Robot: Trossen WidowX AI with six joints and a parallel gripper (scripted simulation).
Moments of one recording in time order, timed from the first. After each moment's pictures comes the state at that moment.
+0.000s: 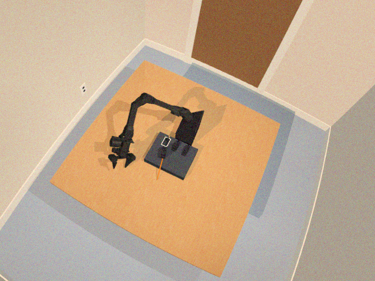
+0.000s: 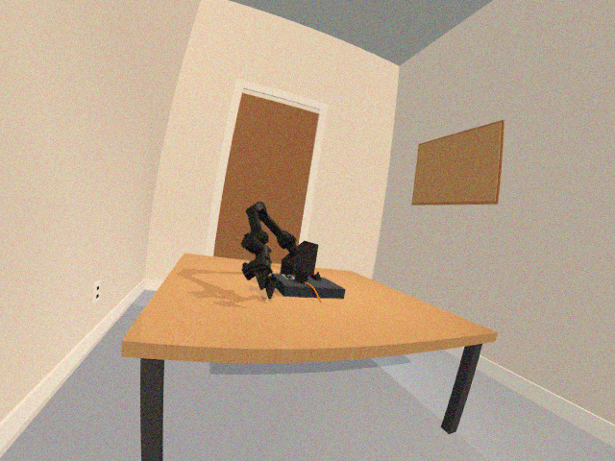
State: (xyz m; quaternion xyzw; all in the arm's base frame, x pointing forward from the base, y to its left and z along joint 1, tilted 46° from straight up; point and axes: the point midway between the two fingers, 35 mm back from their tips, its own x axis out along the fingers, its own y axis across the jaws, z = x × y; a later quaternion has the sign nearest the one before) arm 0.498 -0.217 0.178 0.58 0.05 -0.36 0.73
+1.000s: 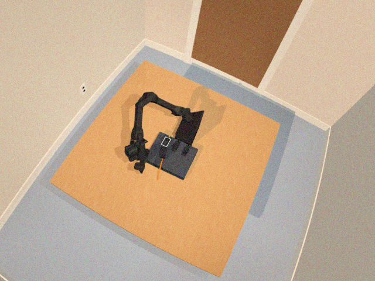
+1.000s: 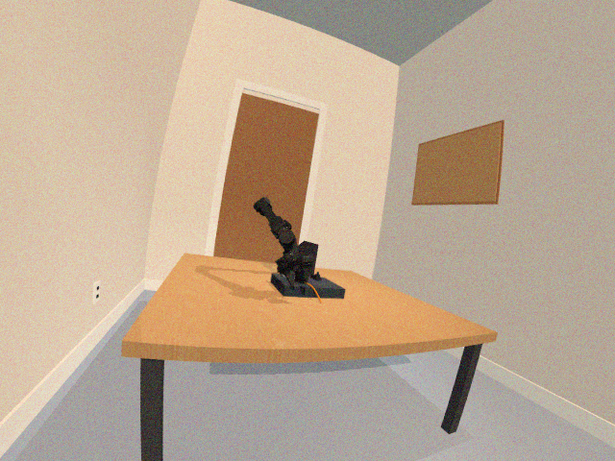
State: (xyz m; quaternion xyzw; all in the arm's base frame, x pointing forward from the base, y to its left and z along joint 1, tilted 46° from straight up) arm 0.444 -0.097 0.096 0.28 0.35 -0.39 0.80
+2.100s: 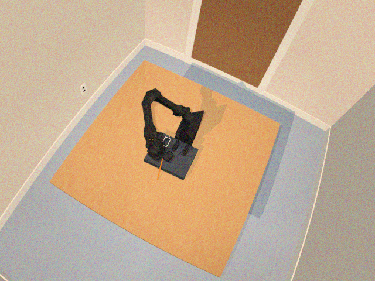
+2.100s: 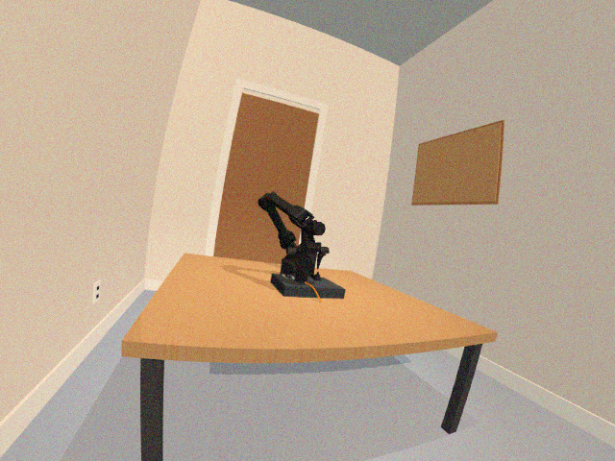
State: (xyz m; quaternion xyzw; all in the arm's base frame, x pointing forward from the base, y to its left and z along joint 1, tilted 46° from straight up) arm 0.342 -0.017 0.067 -0.16 0.59 -0.27 0.74
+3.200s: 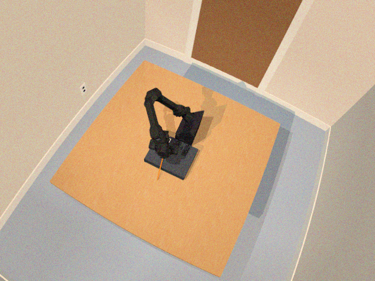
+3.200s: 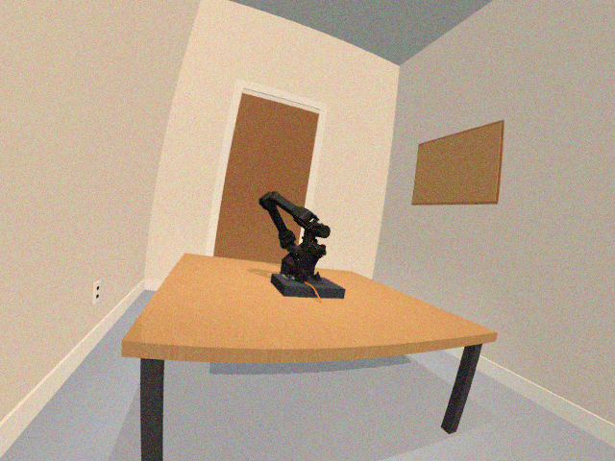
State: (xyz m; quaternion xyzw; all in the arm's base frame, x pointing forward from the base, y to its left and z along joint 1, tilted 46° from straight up) arm 0.304 -0.017 0.055 -0.37 0.65 -0.18 0.65
